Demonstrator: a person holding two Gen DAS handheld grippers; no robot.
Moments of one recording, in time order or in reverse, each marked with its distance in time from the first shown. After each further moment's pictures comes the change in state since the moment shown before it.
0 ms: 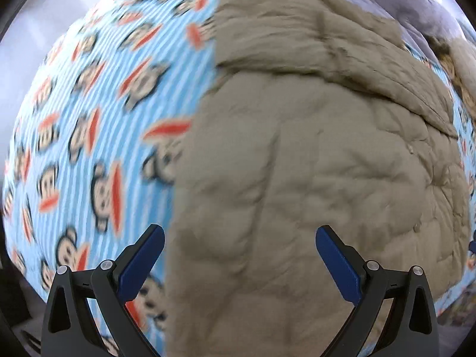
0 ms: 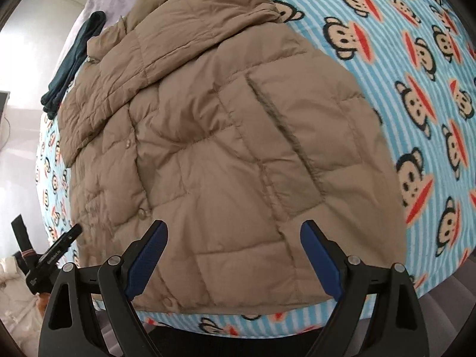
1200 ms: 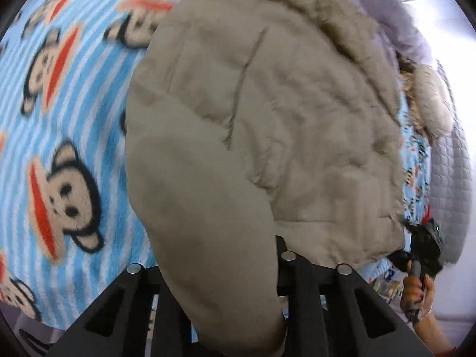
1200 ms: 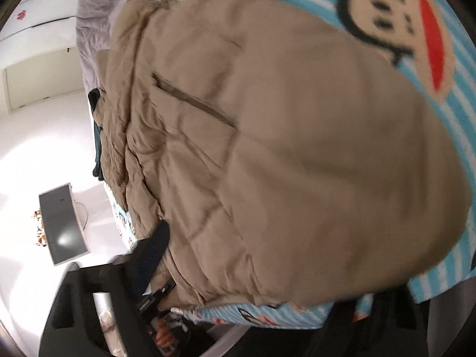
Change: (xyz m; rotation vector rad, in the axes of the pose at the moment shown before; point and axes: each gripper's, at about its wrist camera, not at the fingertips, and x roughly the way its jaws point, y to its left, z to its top) left arm 0.009 0.020 -0.073 -0.109 0.163 -0.436; right arm 0.042 -0.098 -0.048 0.443 0.002 0.474
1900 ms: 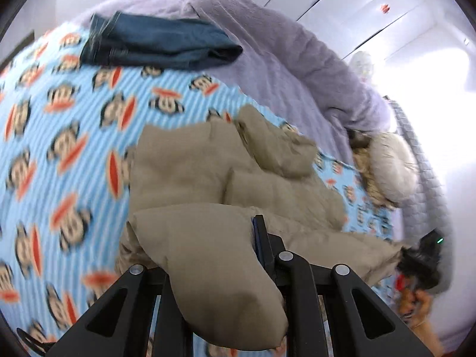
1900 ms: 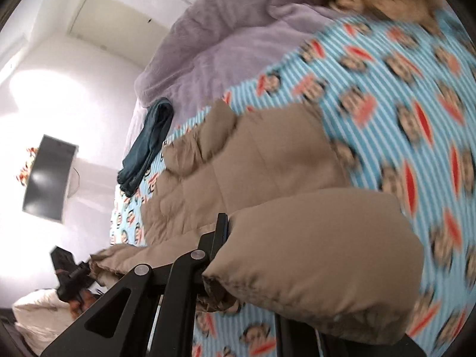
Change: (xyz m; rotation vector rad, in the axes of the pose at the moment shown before) left arm -0.106 -0.111 0.223 0.112 -0.371 -0.043; right arm -0.042 0.250 0.137 -0.539 -0.204 -0.061
